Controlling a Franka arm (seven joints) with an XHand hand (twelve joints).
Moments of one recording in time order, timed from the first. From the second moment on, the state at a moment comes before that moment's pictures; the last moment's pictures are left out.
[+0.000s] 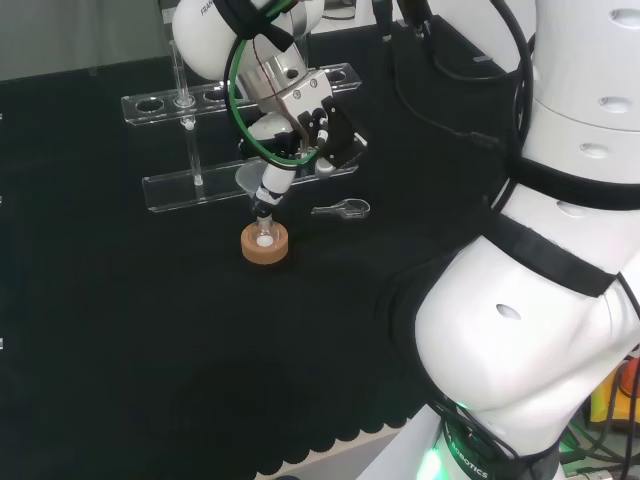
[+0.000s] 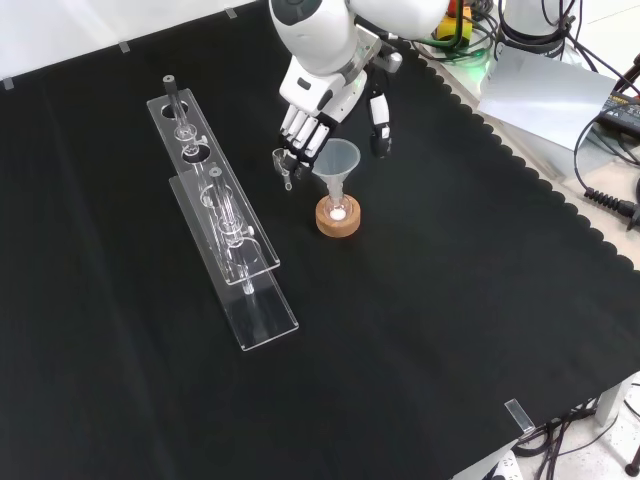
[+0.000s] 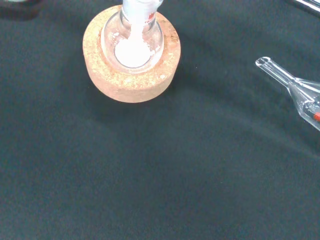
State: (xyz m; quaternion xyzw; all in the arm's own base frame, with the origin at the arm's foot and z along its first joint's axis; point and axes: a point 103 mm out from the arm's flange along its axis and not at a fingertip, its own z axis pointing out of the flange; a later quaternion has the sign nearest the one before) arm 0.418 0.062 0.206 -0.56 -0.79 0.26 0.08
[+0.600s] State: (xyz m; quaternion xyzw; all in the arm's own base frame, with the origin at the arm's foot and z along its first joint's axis) arm 0.422 0.059 0.192 -0.55 -0.79 0.26 0.07
